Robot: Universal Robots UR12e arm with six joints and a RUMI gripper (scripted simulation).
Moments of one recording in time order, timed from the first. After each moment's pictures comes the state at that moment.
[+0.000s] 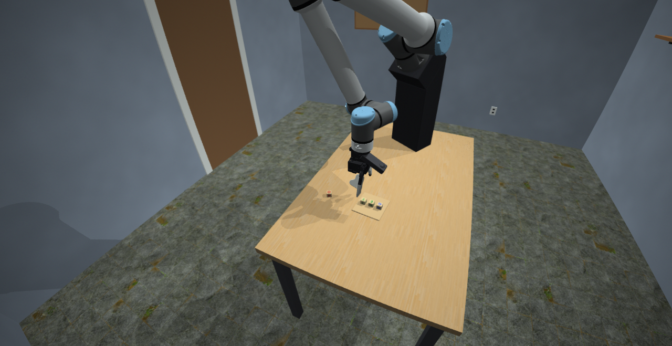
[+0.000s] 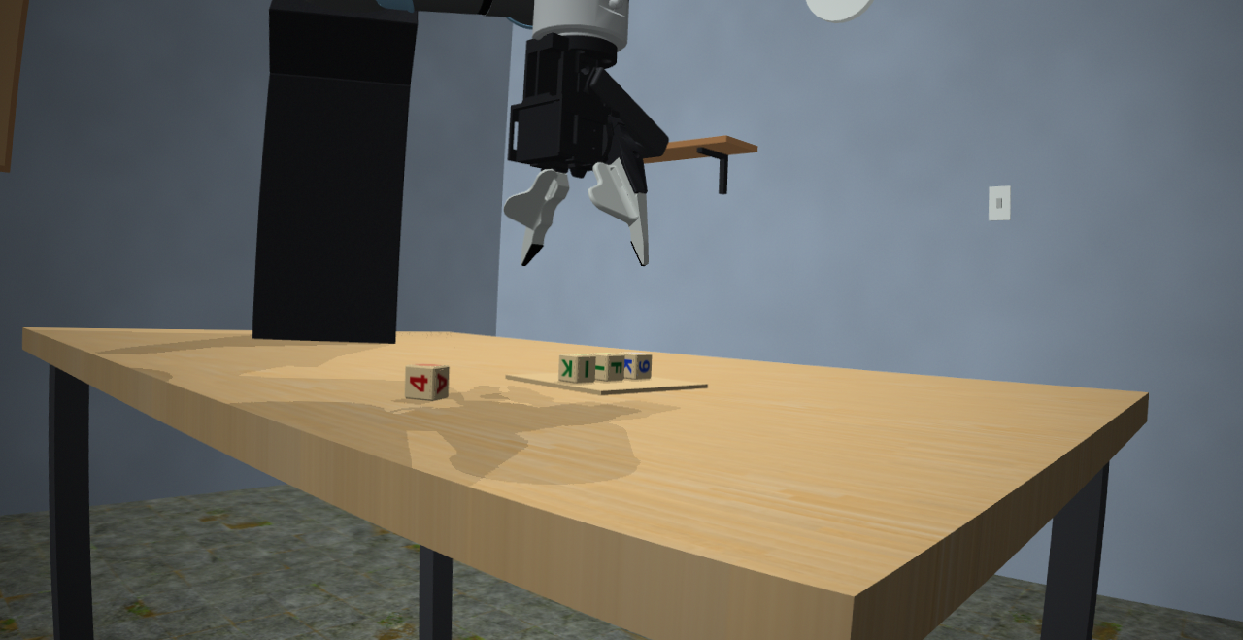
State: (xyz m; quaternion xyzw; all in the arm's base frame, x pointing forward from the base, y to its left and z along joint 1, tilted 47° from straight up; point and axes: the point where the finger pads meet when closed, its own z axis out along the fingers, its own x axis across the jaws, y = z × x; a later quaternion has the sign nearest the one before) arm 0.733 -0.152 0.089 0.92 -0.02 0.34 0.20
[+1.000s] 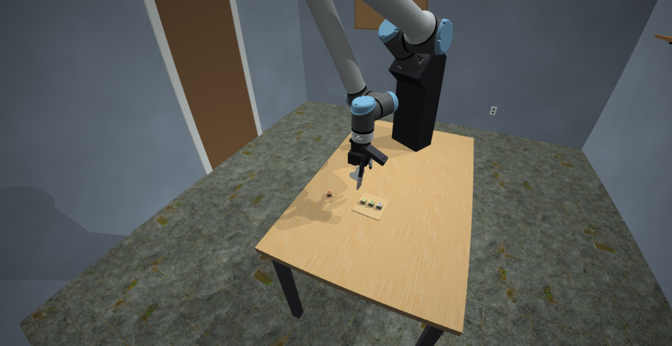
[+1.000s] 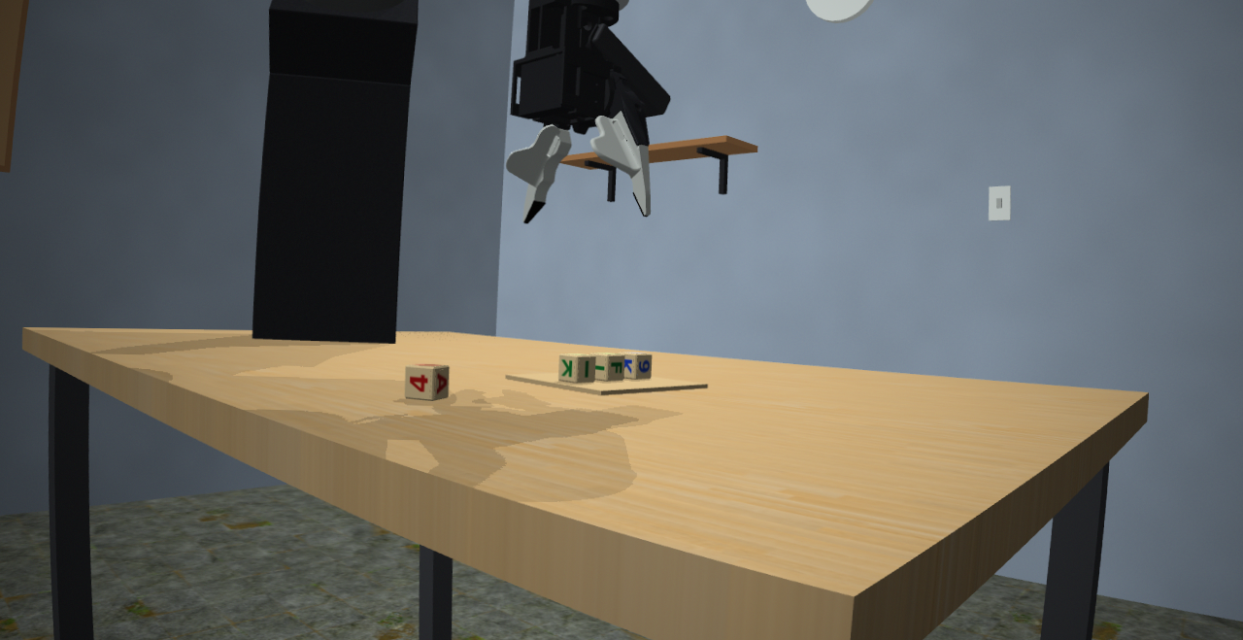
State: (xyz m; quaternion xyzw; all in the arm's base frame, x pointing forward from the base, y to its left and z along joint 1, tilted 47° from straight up) arm 0.706 -0.135 0.118 0.92 -0.02 0.35 0.20
